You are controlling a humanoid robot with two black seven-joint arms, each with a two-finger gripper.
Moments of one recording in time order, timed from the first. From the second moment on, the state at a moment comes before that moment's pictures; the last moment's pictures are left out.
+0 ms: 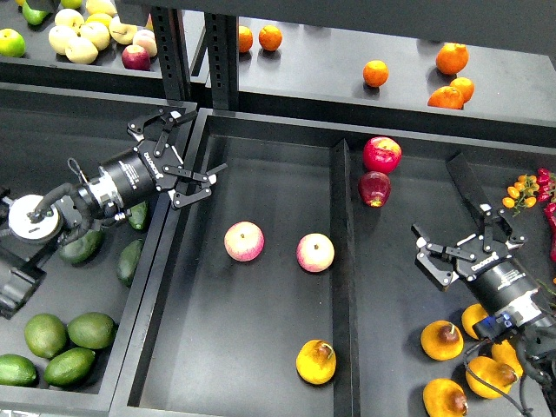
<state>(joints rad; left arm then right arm) -0.29 0.20 -1.28 -1.05 -0.21 -0.49 0.49 0.16 -0.35 1.20 1.19 0.27 0.43 -0.48</state>
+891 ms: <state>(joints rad) 0.07 0.00 -1.46 -1.29 -0.19 -0.49 0.49 0.48 -0.38 0.53 1.02 -0.09 0.58 -0.49</state>
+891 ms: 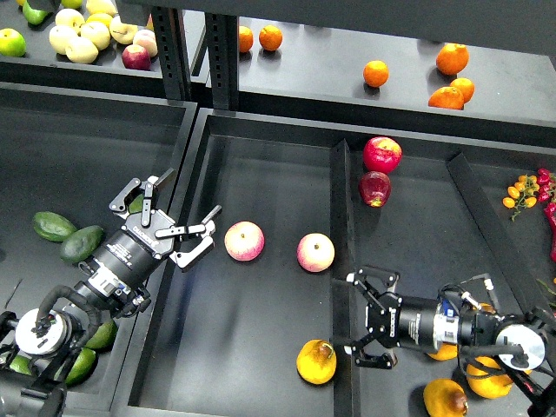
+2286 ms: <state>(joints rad) 0.11 0.00 -1.44 -1.34 -0.19 -0.49 0.49 0.53 -0.17 0.39 0.67 -0.10 0.58 -0.49</state>
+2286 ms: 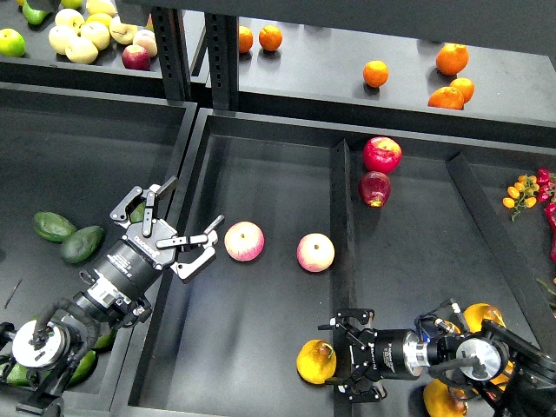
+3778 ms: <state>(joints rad) 0.14 0.00 -1.44 -1.38 -0.19 -0.49 0.49 0.52 -0.12 0.40 0.61 -0.07 0.58 -0.49</state>
